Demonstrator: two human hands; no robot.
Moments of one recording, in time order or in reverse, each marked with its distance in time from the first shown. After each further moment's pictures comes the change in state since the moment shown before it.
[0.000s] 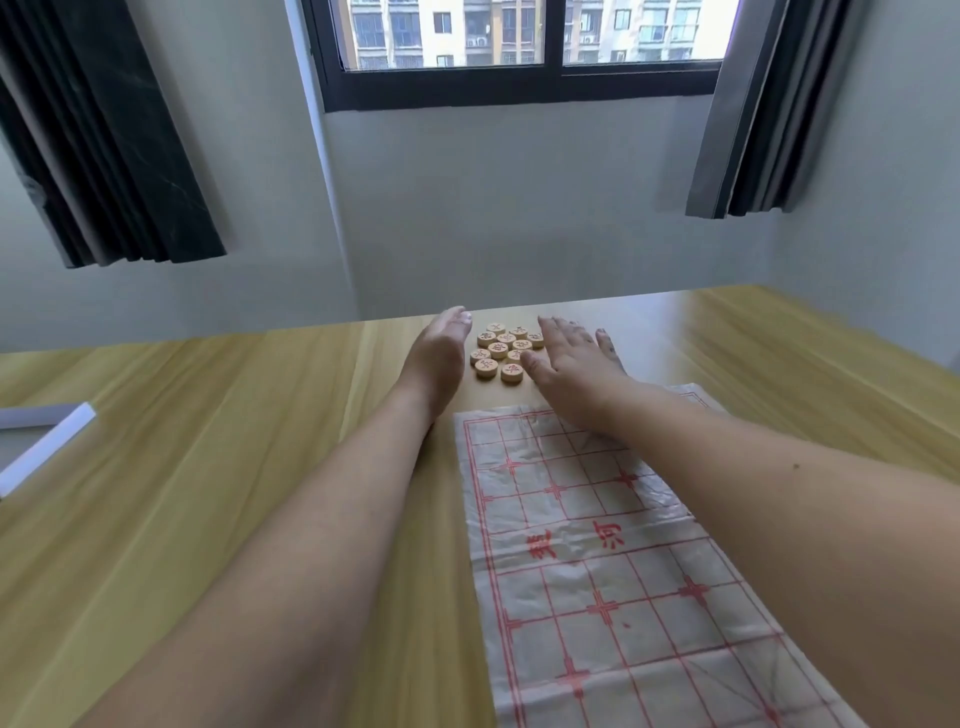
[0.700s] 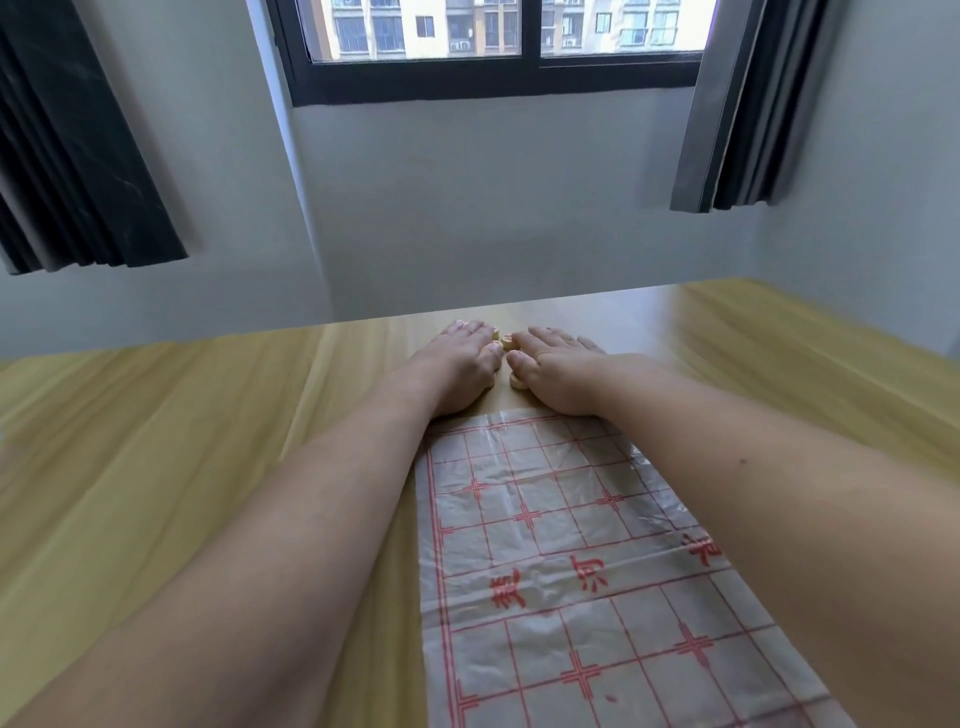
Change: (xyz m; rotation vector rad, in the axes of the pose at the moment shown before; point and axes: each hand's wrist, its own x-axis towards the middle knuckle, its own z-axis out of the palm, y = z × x) left_hand 0.037 -0.008 0.039 0.935 -0.324 0.180; right_hand 0.031 0.026 0.001 -0.053 -0.139 -0.048
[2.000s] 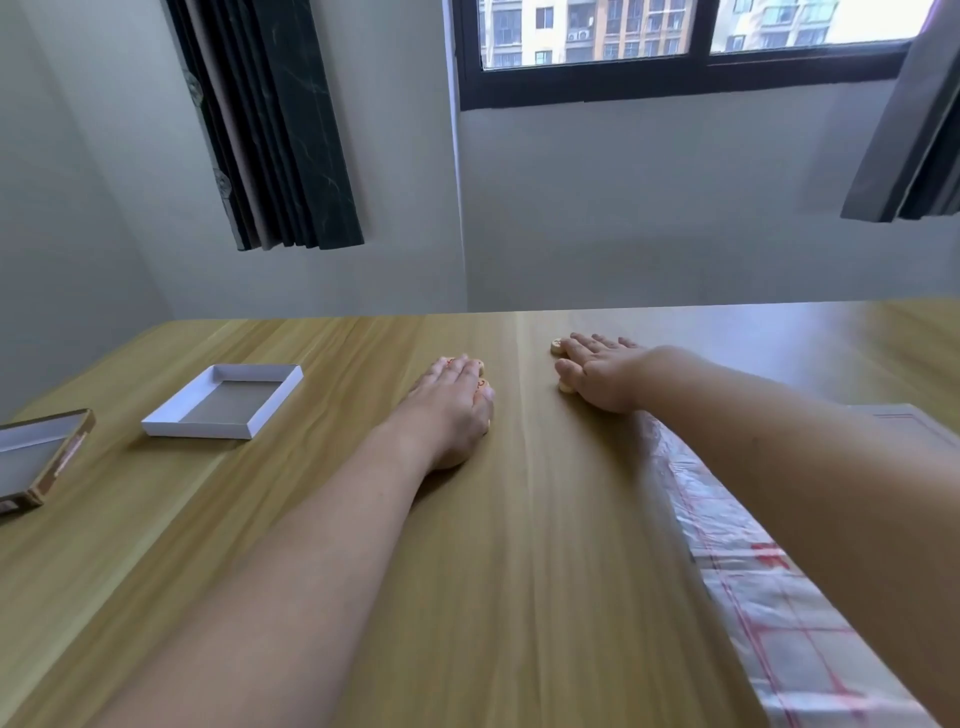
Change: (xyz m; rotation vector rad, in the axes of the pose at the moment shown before) left_hand -0.176 -0.142 -0.065 0.038 0.007 -0.317; right_hand 0.021 -0.157 0.020 -0.233 -0.140 -0.099
